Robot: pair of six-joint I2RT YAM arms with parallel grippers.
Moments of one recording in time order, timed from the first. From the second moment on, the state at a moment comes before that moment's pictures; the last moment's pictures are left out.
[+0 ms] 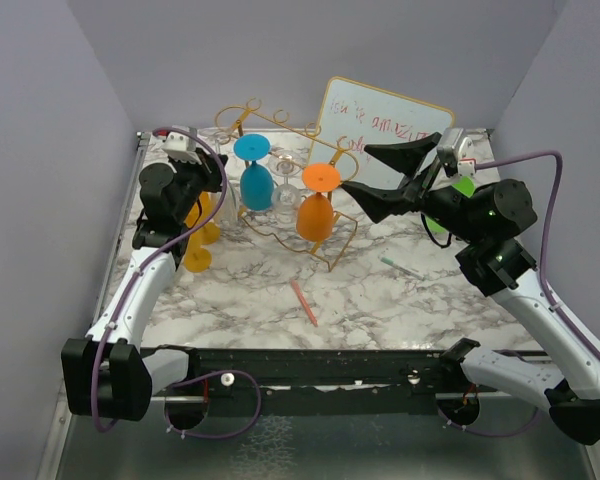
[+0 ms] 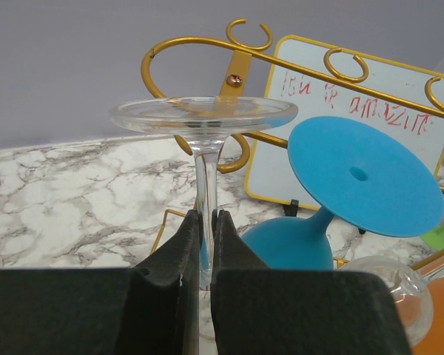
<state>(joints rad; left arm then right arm) -0.11 1.16 0.90 0.29 0.26 -0.23 0.62 0.98 1.14 0.23 -0.43 0.04</state>
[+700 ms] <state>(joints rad) -0.10 1.22 0.87 0.47 0.30 -0.22 0.62 0.98 1.14 0.24 -0.43 0.05</state>
